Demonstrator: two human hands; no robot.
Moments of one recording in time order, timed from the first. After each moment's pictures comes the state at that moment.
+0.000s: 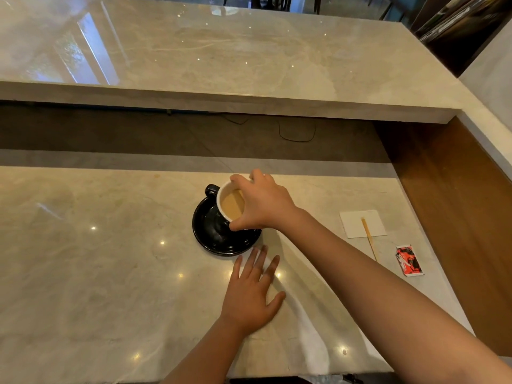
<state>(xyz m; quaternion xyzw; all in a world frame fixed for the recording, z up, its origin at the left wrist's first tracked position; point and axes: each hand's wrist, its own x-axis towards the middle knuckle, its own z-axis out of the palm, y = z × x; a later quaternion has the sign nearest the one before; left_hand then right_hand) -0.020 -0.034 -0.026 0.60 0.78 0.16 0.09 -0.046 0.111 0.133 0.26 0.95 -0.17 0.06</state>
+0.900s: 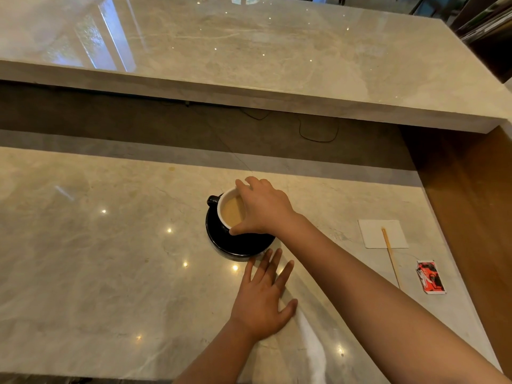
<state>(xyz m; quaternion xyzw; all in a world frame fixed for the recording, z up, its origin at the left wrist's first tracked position) -0.021 -0.033 -0.021 0.59 0.79 0.14 0.11 -0.075 0.104 0.105 0.22 0.96 -0.13 0.09</state>
